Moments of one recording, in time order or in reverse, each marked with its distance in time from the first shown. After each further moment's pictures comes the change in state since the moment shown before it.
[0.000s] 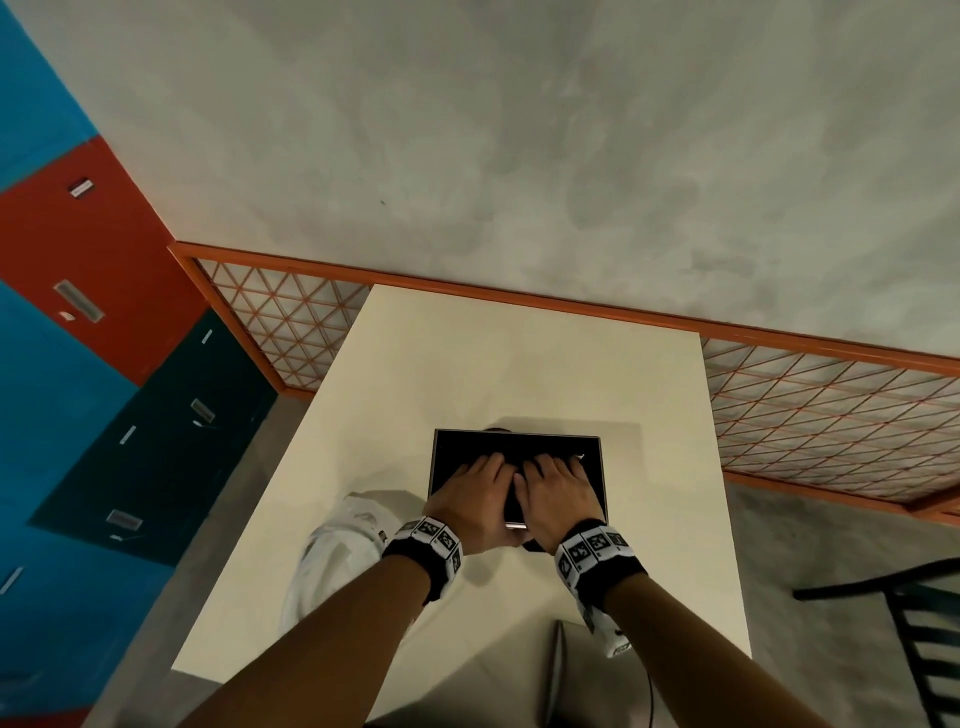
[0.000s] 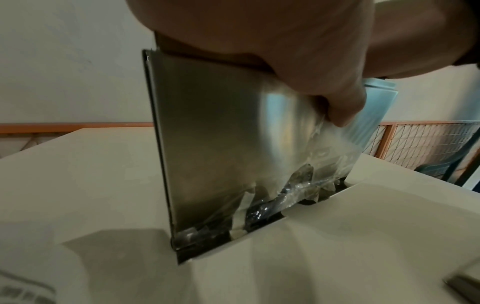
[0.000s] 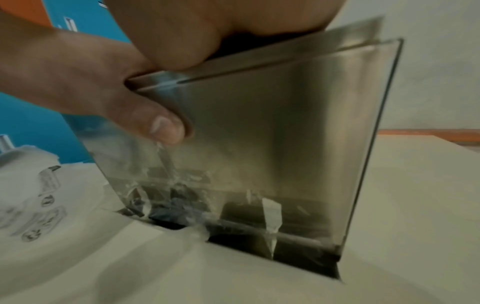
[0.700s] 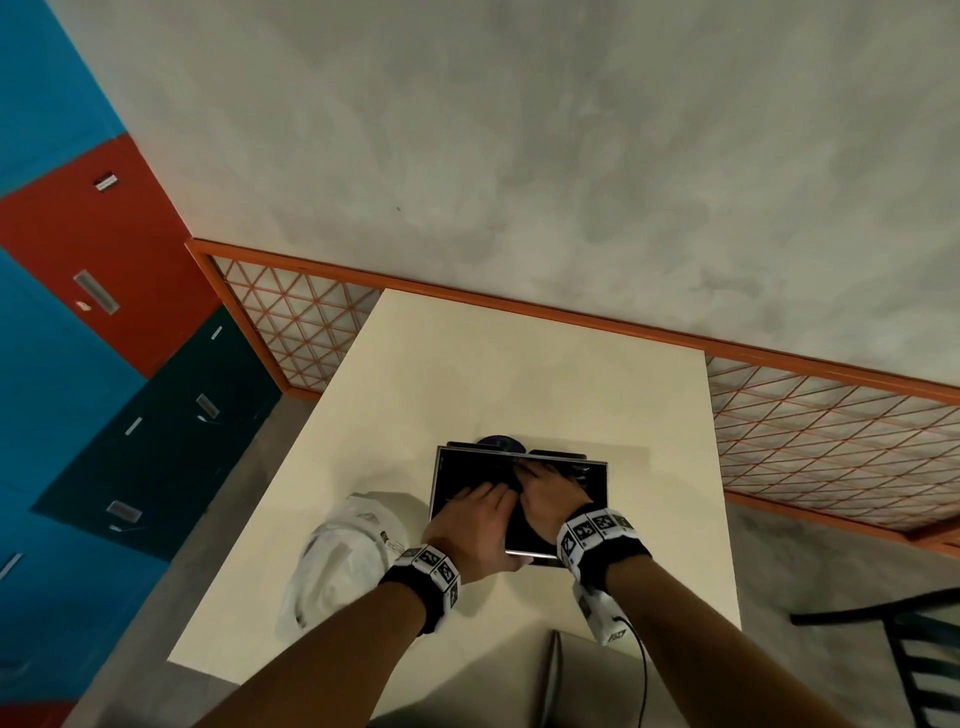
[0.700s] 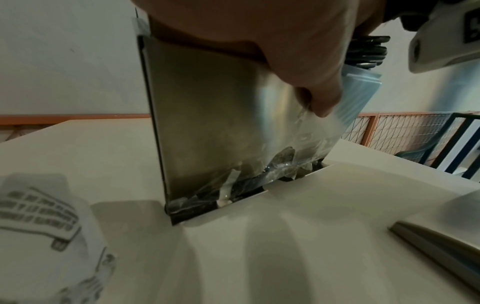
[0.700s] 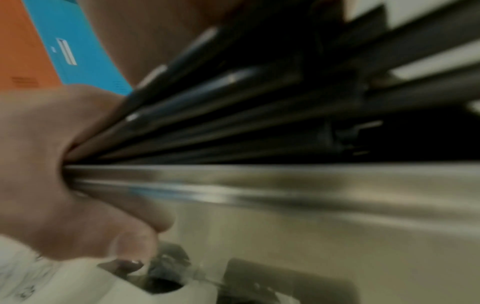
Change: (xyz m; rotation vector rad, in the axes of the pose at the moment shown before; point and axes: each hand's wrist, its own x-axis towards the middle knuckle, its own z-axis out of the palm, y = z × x) left_hand -0.023 0.011 0.013 0.046 0.084 0.002; right_hand 0.027 0.005 0.000 0.169 -0.286 -0.032
